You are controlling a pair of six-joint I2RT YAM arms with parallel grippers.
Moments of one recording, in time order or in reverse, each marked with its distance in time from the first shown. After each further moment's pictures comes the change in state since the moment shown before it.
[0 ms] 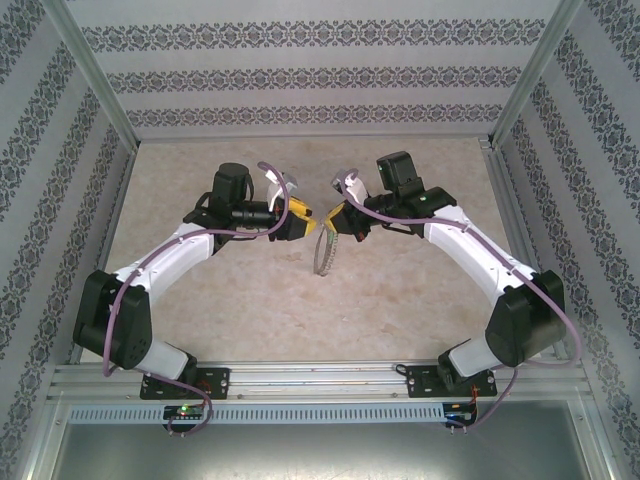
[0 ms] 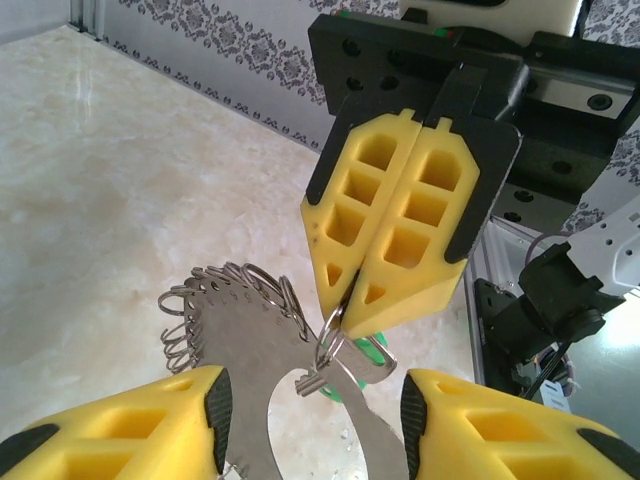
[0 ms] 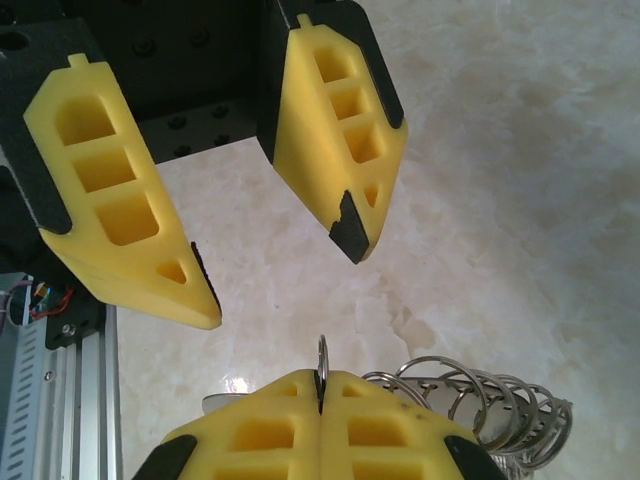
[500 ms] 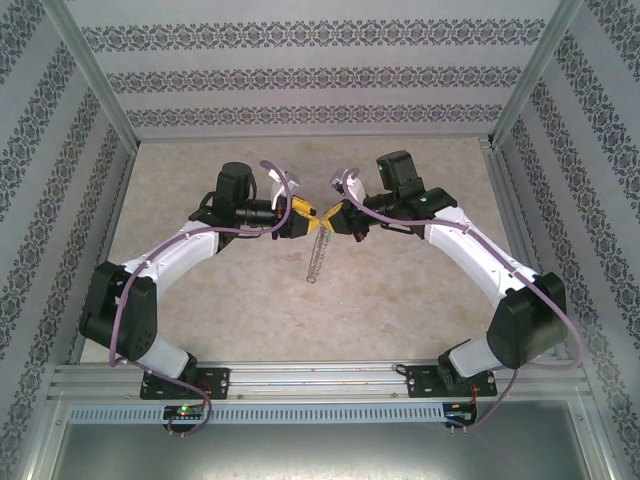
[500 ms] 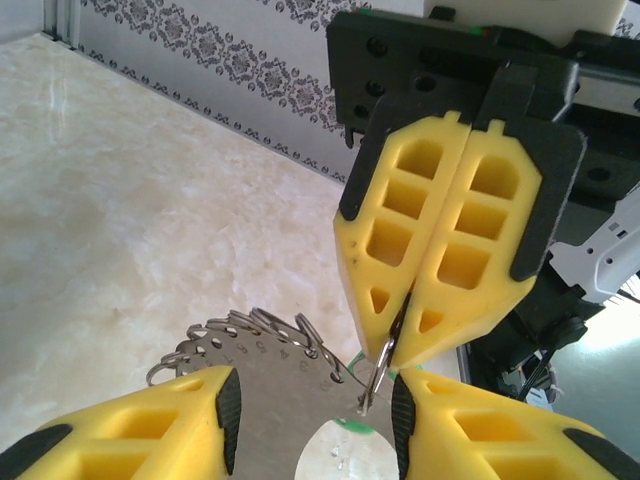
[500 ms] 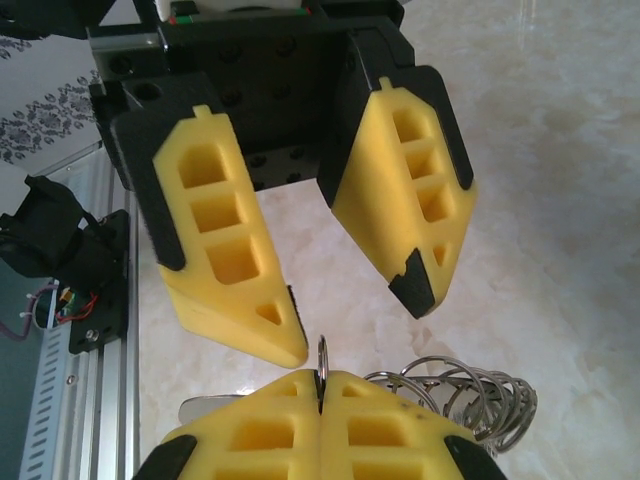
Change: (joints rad) left arm -0.004 0.052 0.000 0.090 0.046 -0.050; right arm 0.007 -0.010 0.000 0.023 -0.042 0.009
